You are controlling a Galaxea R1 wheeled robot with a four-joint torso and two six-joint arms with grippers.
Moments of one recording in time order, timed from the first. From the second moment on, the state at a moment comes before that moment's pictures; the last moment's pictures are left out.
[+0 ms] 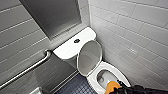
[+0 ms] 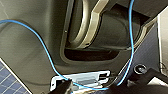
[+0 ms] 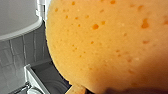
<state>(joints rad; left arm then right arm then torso) 1.54 2.95 -2.35 0.14 -0.01 0.07 -0.58 2.32 -1.35 -0.60 -0.42 1.28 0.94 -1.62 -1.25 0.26</state>
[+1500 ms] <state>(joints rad) 1.54 2.95 -2.35 0.14 -0.01 0.07 -0.54 2.77 -2.03 -0.63 -0.14 1.62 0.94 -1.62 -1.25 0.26</state>
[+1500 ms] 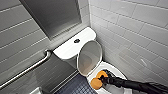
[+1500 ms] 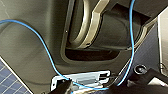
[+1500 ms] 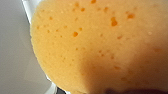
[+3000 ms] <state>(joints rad) 1.54 2.95 -2.35 0.14 -0.01 0.07 -0.61 2.38 -1.52 -0.78 -0.34 1.62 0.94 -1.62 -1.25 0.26</state>
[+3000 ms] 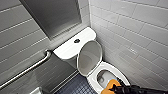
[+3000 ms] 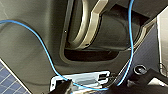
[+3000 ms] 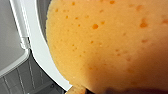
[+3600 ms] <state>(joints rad) 1.50 2.88 -2.27 0.14 -0.01 0.07 -0.72 2.32 -1.36 -0.89 -0.50 1.62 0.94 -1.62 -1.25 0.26</state>
